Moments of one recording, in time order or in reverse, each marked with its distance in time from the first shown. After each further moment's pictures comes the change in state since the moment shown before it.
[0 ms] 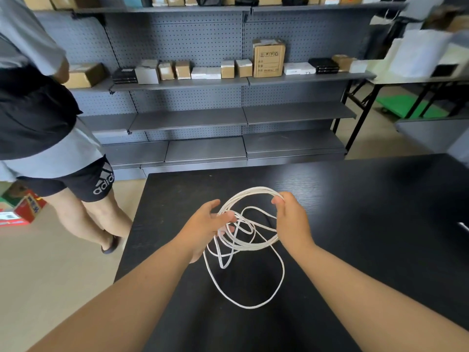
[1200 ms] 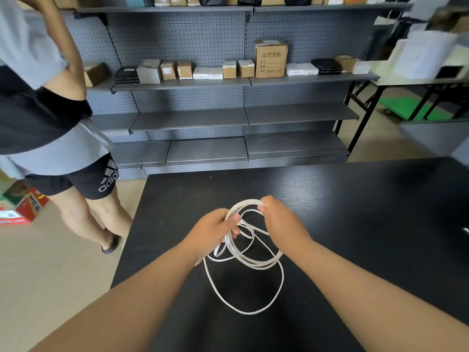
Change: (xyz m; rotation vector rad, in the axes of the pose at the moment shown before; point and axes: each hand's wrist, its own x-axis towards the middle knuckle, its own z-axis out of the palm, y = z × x) left_hand 0.009 -0.004 0.008 0.305 -0.047 0.160; right_hand 0.008 -0.013 0.000 -0.419 -0.295 -0.208
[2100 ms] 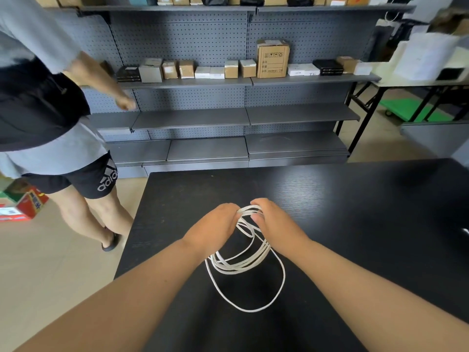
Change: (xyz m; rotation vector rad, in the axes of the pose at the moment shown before) left_hand 0.004 0.000 -0.004 0.679 0.049 0.344; right_hand -0.003 -0.001 0.009 0.166 -0.096 -0.044
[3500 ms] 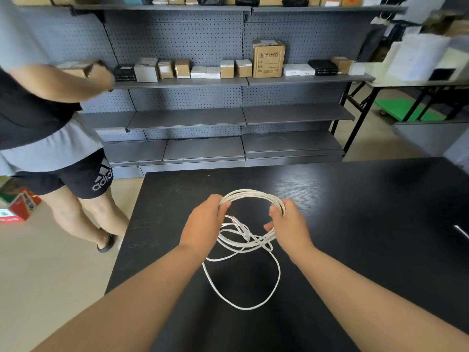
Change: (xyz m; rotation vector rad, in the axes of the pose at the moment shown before) left_hand -0.005 0.012 0.000 -0.115 0.299 -0.265; right_hand -0.010 0.014 0.002 0.504 0.326 0.346
